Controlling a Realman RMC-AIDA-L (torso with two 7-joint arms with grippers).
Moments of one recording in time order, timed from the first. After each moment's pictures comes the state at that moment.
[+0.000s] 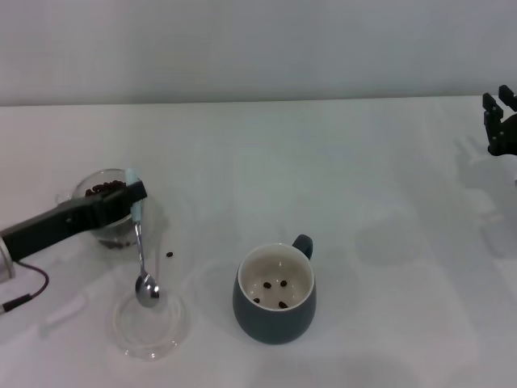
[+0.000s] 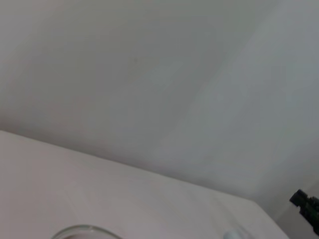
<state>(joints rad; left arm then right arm) -0.42 -2.02 1.06 0.50 1.44 1.24 -1.70 0.42 2.00 -1.28 -0.22 -0.34 -0.95 0.14</state>
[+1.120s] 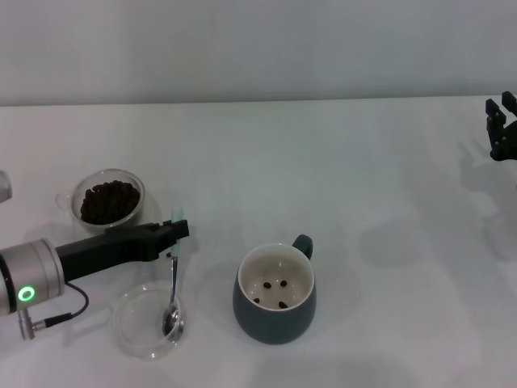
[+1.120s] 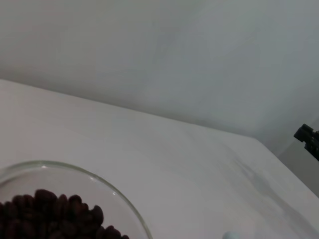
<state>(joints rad) -0.50 -2.07 1.06 0.43 1.60 1.17 -1.65 0.42 2.01 -1.27 -0.21 -0.34 -0.94 0.14</state>
